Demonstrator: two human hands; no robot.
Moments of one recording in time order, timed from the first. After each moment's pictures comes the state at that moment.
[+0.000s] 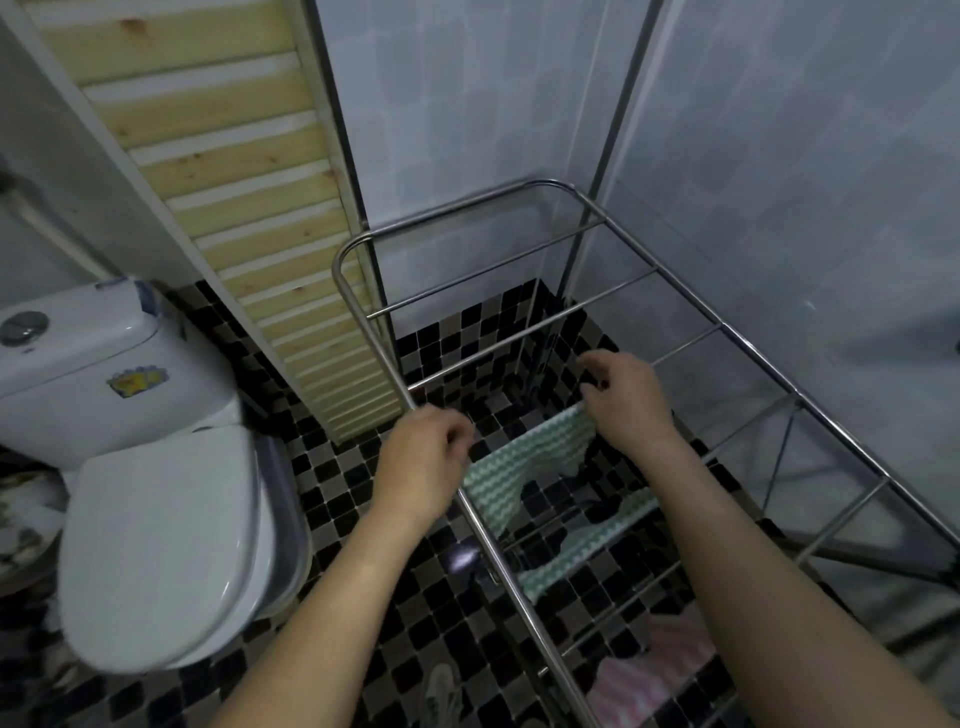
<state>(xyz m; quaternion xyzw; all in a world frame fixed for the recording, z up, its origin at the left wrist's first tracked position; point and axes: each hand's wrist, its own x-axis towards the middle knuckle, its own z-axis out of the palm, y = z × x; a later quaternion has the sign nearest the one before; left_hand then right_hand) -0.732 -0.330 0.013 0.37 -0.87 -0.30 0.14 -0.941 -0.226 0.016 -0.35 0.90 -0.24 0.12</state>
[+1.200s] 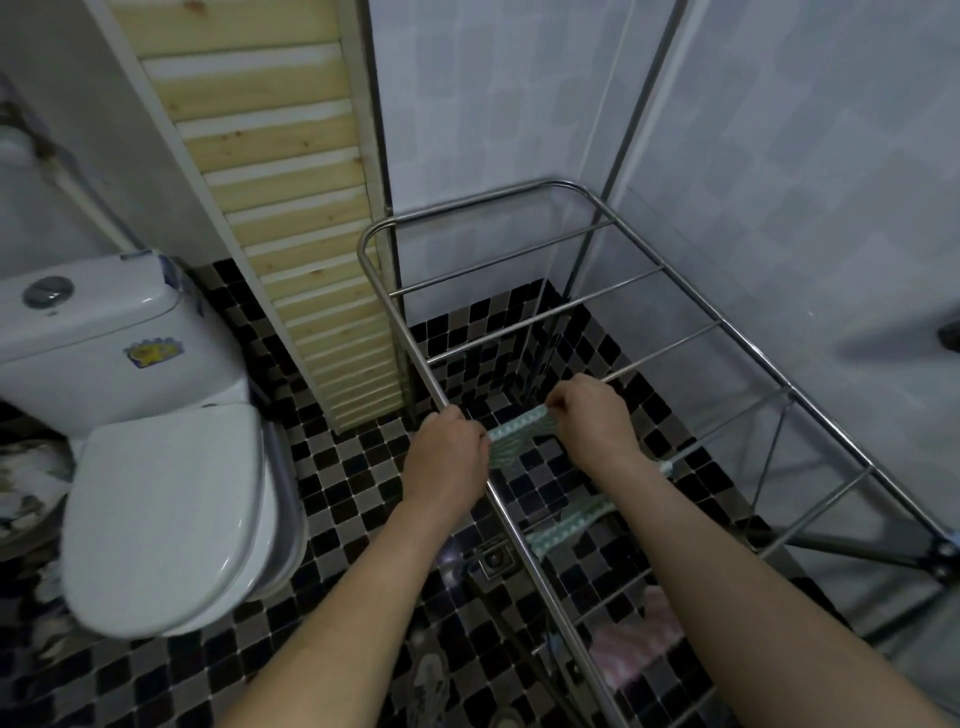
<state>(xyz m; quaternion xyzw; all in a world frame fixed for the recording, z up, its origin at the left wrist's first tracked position) -0.718 -0.301 -0.003 0.37 -0.90 -0.22 0.09 -0.875 -0.223 0.014 -0.45 0.88 -0.13 0.10</state>
